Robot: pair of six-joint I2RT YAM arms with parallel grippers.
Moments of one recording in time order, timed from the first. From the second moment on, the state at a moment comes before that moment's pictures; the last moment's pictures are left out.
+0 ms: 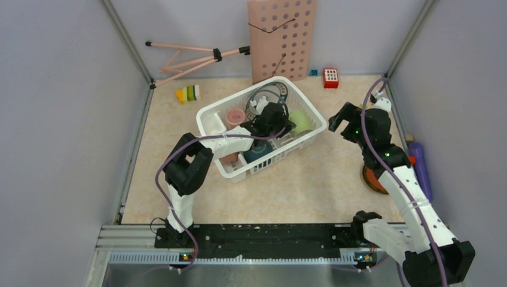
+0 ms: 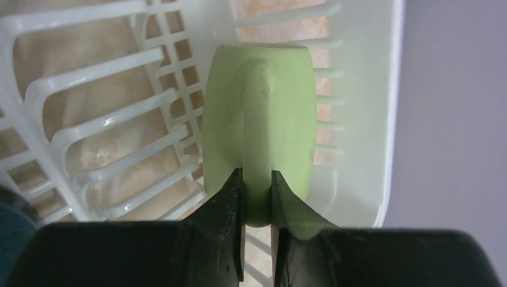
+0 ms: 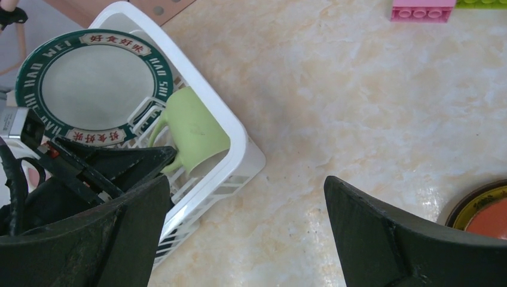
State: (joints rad) left arm -0.76 1.97 1.38 0.02 -0.14 -1.26; right arm 0.21 0.93 0.88 -0.38 0.18 0.53
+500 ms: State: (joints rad) left arm -0.76 1.73 1.25 0.22 -0.03 -0.74; right arm 0.21 1.02 1.00 -0.37 -0.06 0.50
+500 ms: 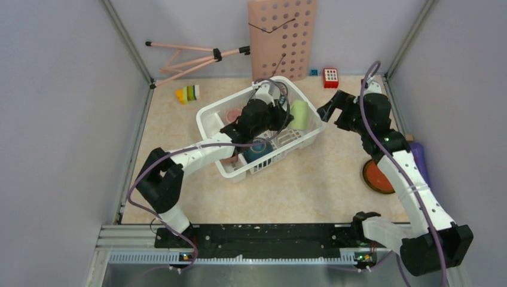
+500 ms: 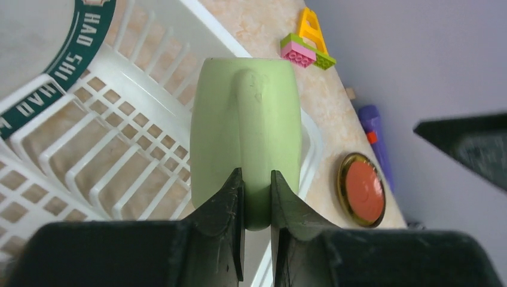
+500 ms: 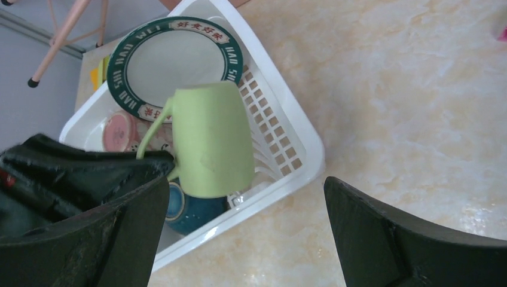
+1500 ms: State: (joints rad) left arm -0.79 1.50 0.82 0.70 0.22 0.25; right arm 0.32 1.61 1.50 -0.85 -0.35 0.92
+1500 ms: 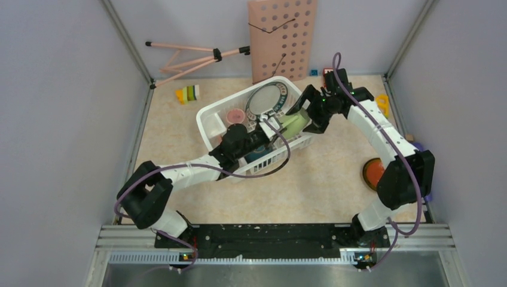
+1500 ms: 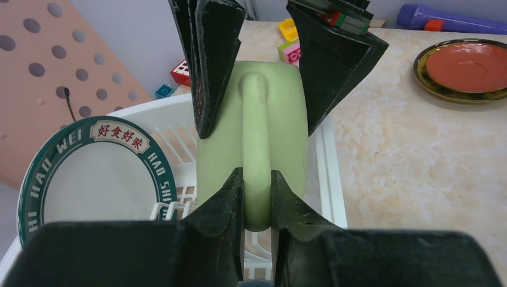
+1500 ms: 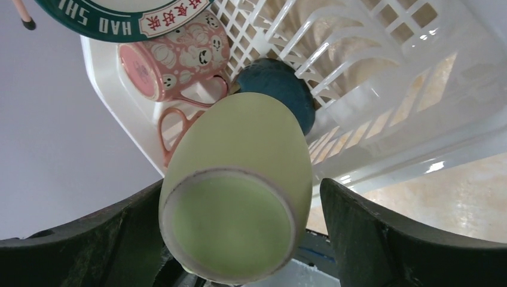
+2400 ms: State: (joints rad) left arm -0.79 1.26 0.72 0.63 -0.16 0.06; right arm 0.45 1.70 1.49 -0.68 -0.15 1.03
